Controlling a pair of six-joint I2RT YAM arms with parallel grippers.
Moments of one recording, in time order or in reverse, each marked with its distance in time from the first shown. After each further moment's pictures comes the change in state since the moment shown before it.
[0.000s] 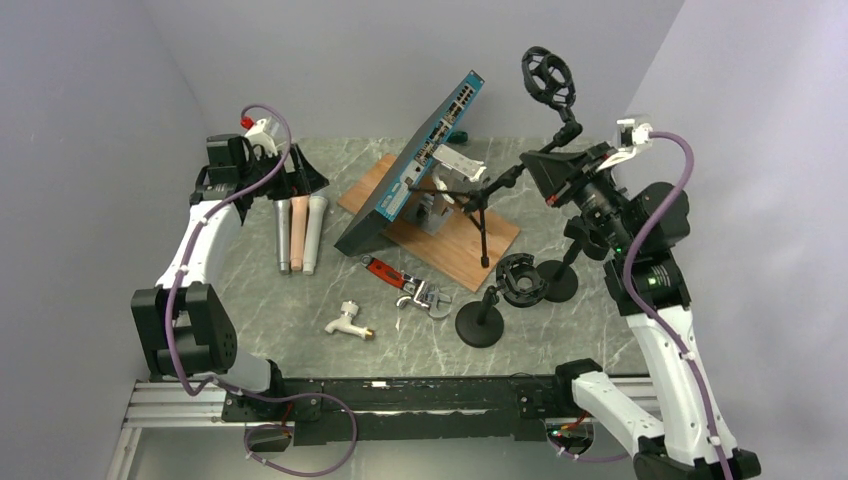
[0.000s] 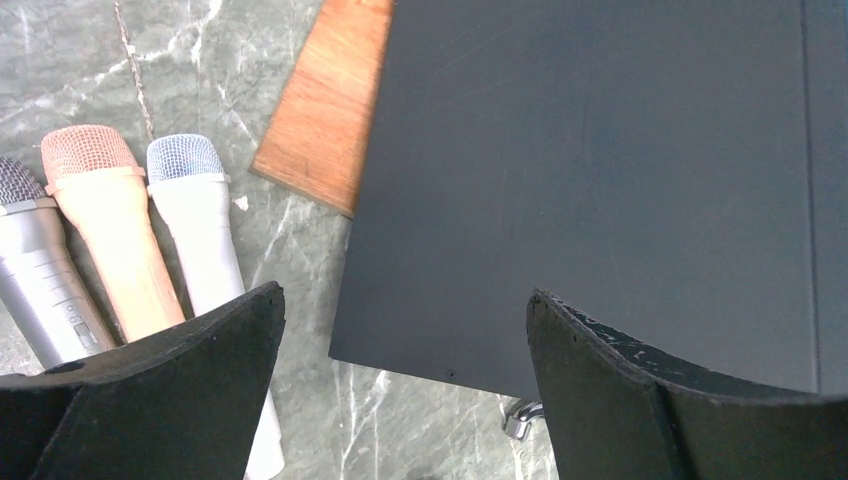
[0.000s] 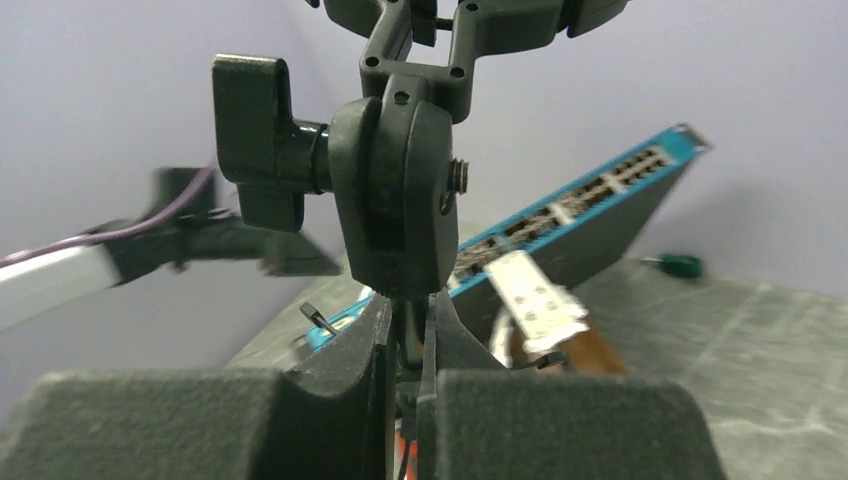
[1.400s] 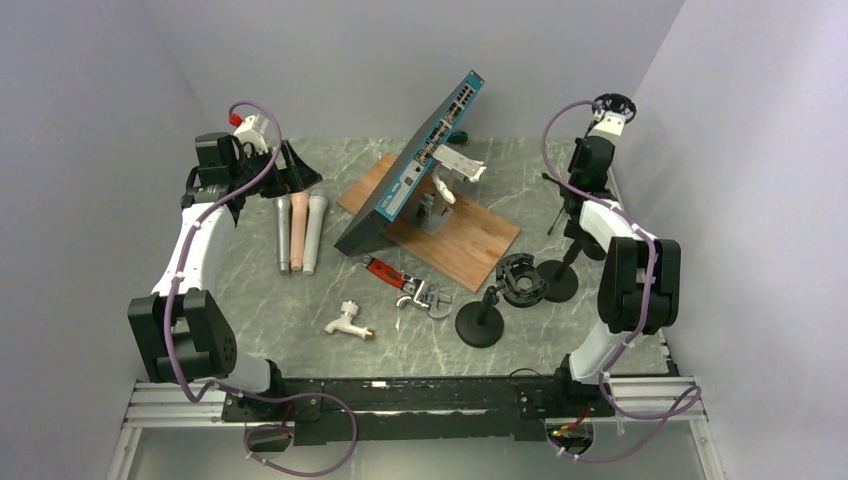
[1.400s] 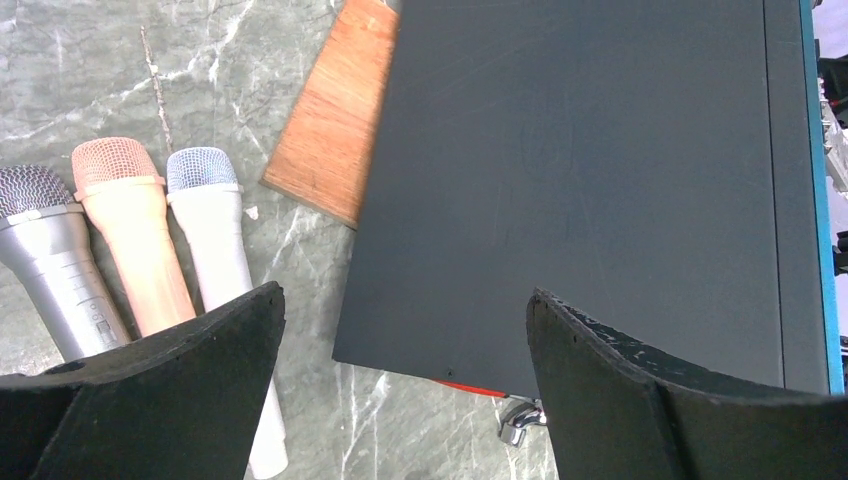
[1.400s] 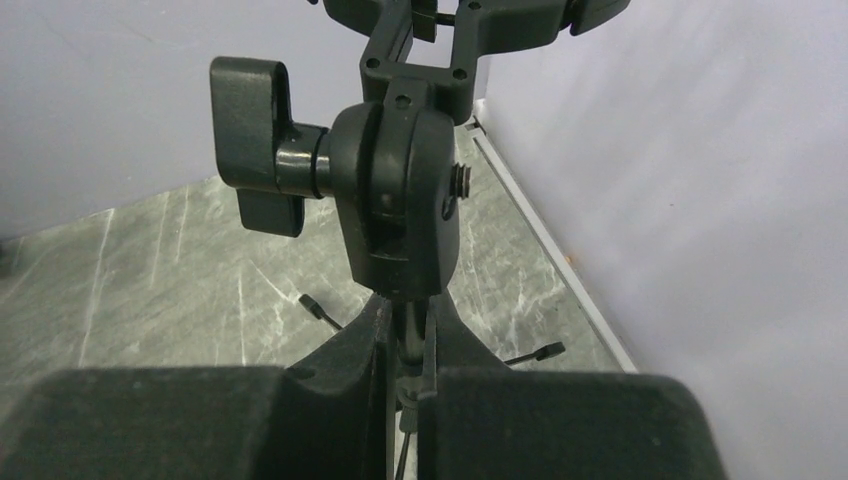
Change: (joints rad) left arm 0.031 -0.023 0.004 -0.002 0.012 -0.013; right arm -0.272 0.856 -0.021 0.452 0.698 -0.364
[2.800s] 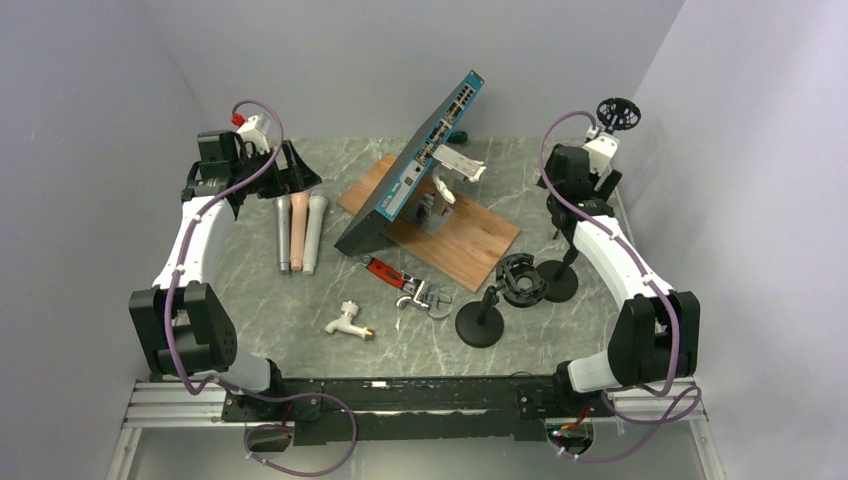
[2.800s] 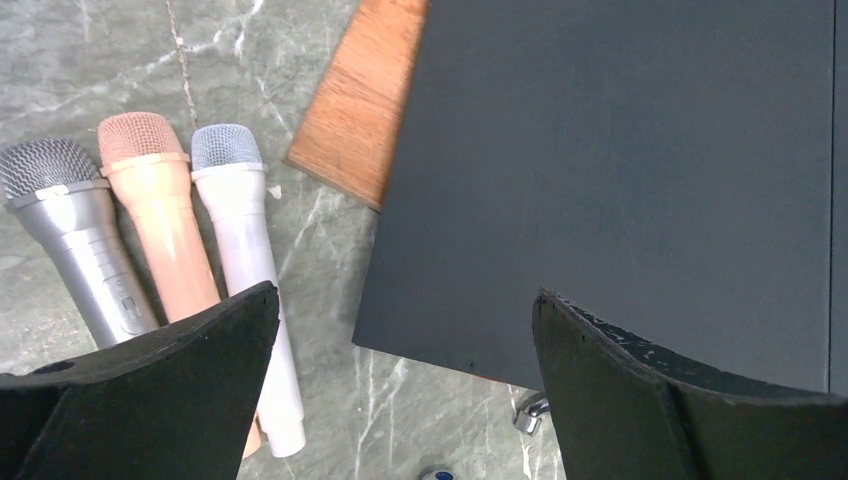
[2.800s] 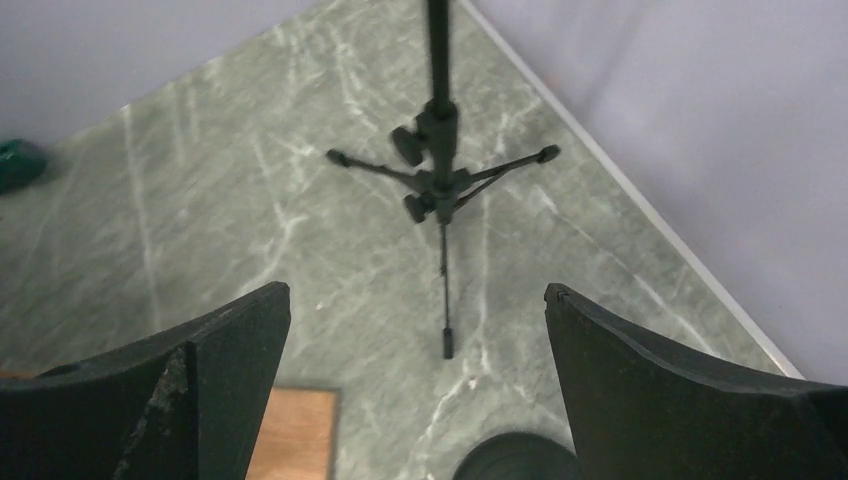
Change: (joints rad) left arm 0.000 0.038 0.058 -0.091 -0.049 0.047; right arm 0.219 -0.318 -0.042 -0.565 0.281 0.327
